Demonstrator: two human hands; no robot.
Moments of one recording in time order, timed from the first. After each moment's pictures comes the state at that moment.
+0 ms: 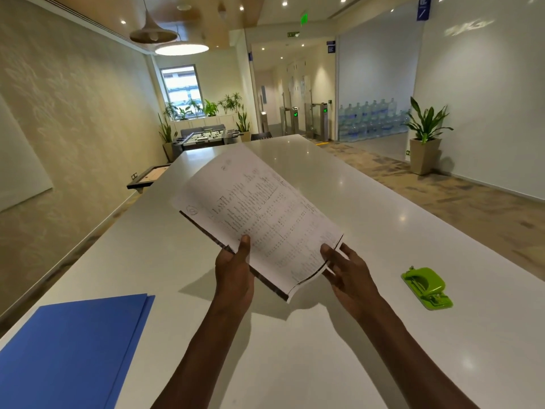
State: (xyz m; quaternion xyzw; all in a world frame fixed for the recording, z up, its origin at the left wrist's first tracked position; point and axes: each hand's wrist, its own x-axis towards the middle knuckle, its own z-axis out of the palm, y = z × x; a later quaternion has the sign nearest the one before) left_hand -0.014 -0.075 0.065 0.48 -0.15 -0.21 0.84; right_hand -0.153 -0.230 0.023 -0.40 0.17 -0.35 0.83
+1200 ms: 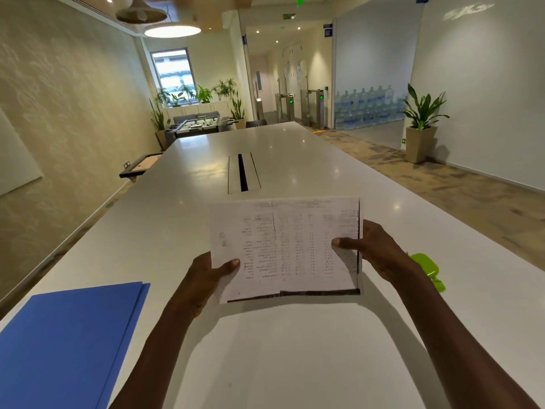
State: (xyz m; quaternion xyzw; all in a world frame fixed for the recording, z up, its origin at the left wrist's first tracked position) left_hand 0.046 -0.015 0.026 0.65 -0.32 -0.29 0.62; right_hand -0.188 -0.290 0.043 -0.69 0.18 -0.25 0.65
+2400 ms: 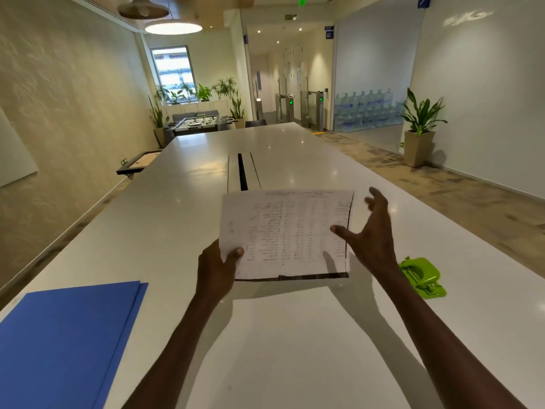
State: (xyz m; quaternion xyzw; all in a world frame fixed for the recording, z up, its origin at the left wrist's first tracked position) left_hand 0.028 -0.049 0.030 0.78 -0.33 0.07 0.53; right_hand -0.169 -0.268 0.057 -0.76 0.32 -0.48 0.31
